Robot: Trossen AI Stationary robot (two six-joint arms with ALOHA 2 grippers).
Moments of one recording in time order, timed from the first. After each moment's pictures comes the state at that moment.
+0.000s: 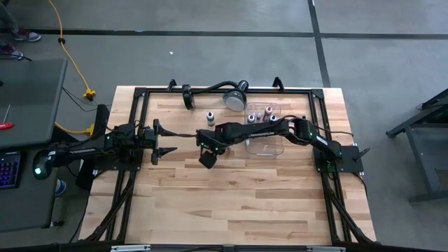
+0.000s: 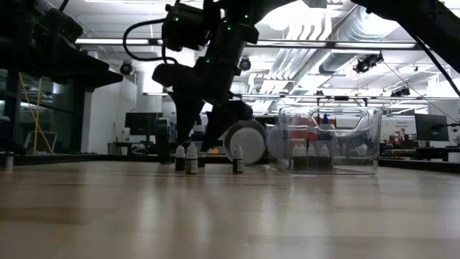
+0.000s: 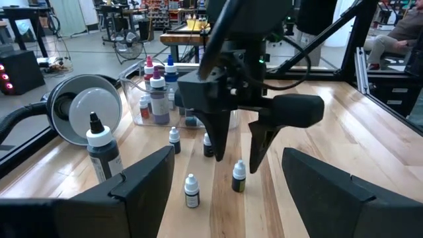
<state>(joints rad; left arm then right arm) 0.14 0.02 0.08 -0.15 0.06 0.02 -0.03 2.31 1.97 -0.87 -0.03 0.63</state>
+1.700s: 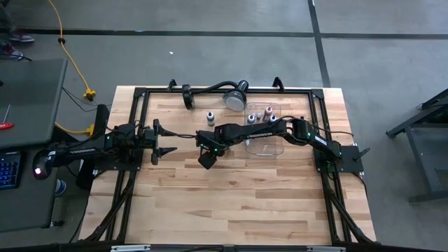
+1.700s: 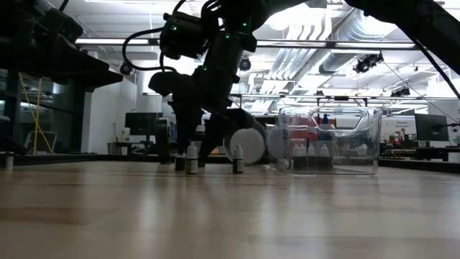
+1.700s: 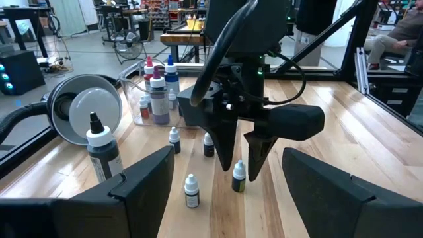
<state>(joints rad) 0.14 0.02 0.08 -0.15 0.06 0.02 -0.03 2.34 1.96 -0.84 -0.06 0.69</state>
